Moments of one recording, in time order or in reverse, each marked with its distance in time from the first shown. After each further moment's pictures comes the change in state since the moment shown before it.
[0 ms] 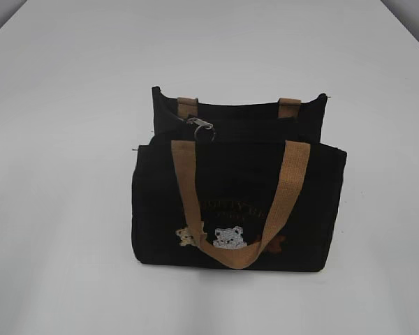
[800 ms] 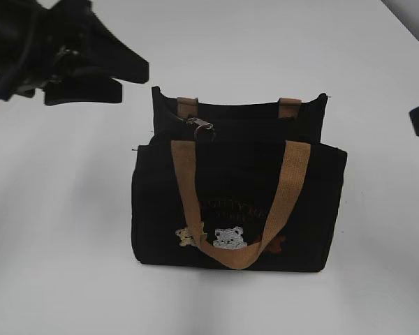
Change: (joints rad) left arm -0.245 1.108 -0.401 -0.566 -0.038 0.436; right arm 0.170 0.701 -0.314 0.093 -0.263 -0.301
